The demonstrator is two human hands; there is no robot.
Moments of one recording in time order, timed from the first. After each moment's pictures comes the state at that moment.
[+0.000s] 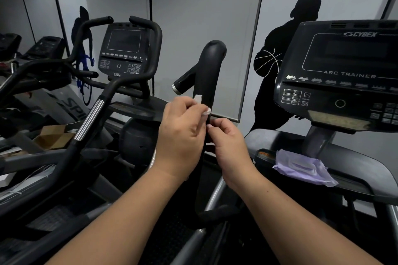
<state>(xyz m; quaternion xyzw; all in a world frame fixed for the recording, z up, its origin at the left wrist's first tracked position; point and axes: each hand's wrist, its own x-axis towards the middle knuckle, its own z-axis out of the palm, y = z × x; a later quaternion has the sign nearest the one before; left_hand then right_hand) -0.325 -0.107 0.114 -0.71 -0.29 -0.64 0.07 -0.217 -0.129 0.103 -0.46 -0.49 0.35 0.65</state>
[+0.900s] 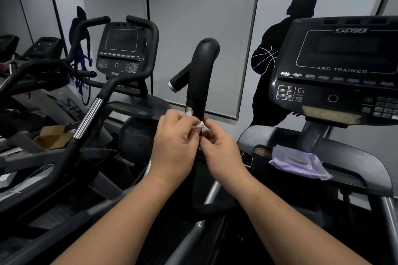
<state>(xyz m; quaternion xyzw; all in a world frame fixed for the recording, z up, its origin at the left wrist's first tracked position) -0.330 -0.121 0.092 -0.73 -0.35 -0.59 0.00 -0.214 -0.146 0.088 -0.48 -0.59 0.26 0.59</state>
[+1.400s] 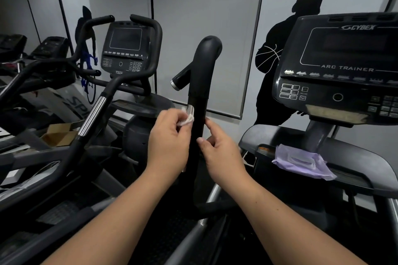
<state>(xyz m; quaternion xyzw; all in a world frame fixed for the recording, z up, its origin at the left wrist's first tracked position) -0.335 -0.122 0.096 -0.66 -0.39 -0.62 -0.16 -0.210 -0.159 0.086 -0.54 -0.62 0.19 0.53</state>
